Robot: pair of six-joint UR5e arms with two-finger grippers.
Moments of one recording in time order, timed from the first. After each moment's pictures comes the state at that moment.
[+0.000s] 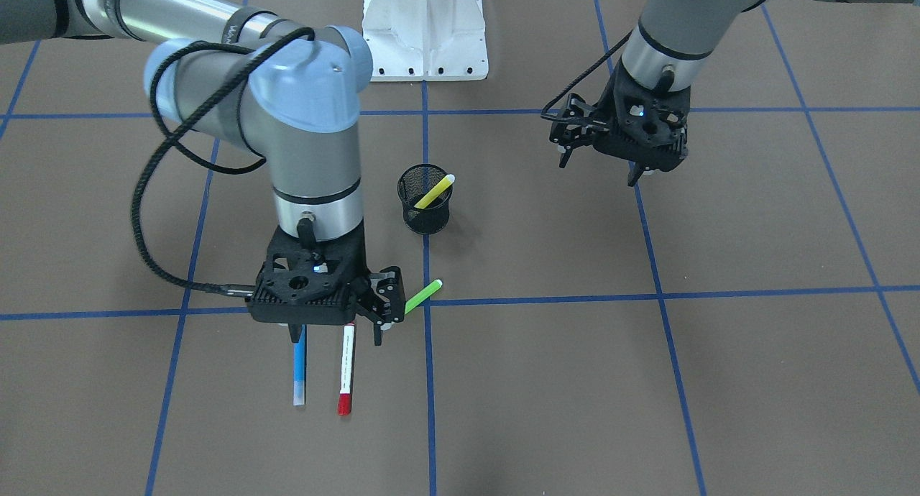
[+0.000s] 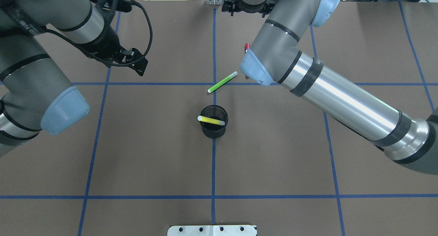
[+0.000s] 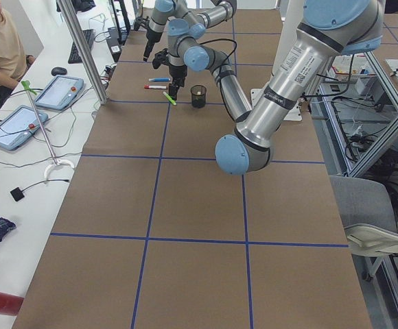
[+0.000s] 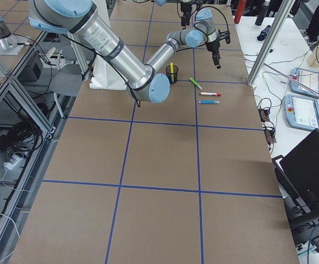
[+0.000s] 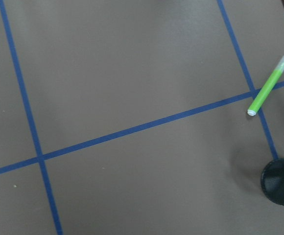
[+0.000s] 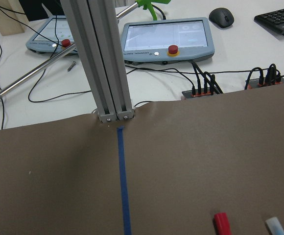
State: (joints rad) left arm -0.85 -2.22 -1.91 -1.32 -2.12 -0.68; right arm 0.87 -0.62 1.40 -1.56 1.80 1.00
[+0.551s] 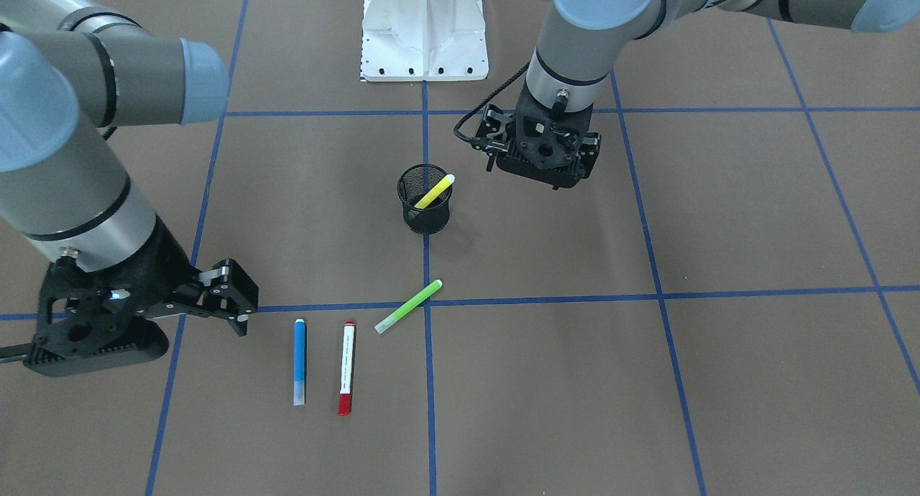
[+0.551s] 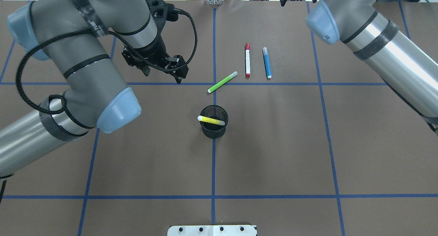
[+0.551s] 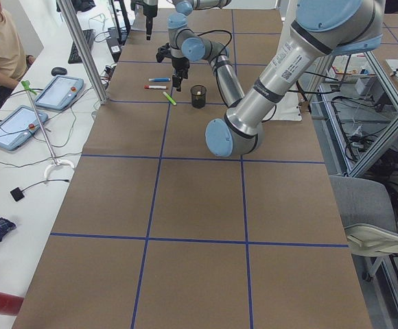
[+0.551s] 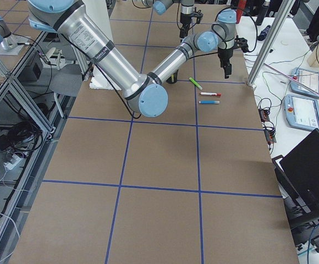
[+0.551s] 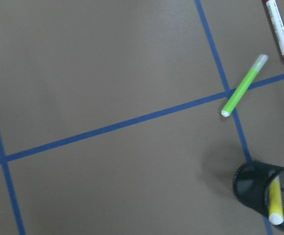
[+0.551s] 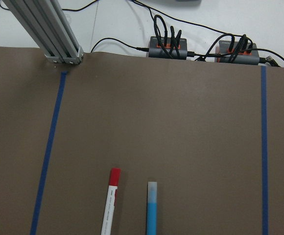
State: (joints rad) left arm -0.76 -2.39 -1.77 -1.26 -2.13 -0.72; right arm 1.07 -0.76 1.51 -1.67 2.11 0.60
